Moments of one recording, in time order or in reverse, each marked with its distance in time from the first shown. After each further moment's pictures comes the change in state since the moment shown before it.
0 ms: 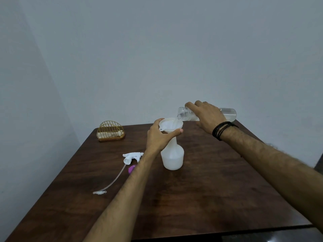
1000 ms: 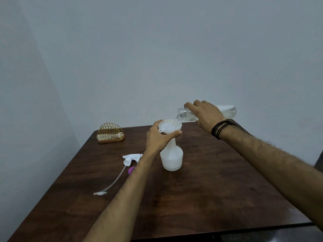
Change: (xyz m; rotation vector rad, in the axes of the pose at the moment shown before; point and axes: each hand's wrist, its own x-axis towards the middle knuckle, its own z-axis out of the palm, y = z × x) left_hand -0.001 0.005 -0.002 0.014 -0.020 -0.018; right_hand 0.002 0.002 -0.010 -0.004 0.013 -0.011
